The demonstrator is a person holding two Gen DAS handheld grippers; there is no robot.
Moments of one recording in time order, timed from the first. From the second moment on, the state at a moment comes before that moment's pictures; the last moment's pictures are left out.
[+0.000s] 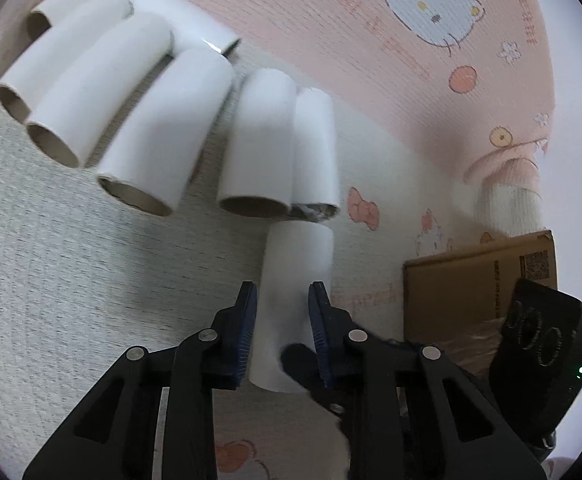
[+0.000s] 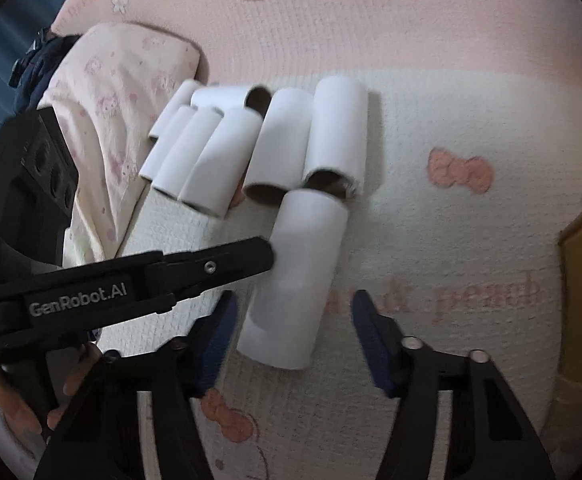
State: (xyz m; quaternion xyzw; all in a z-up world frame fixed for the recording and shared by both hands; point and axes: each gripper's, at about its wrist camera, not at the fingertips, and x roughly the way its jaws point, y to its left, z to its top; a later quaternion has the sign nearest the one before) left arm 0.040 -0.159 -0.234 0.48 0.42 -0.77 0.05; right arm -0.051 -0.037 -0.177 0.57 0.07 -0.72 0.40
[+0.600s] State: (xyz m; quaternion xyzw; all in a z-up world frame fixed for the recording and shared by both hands) left arm 0.021 -0.158 -0.238 0.49 0.42 -0.76 0.04; right arm -0.062 -0.045 -0.186 0.61 0.06 -0.69 0.39
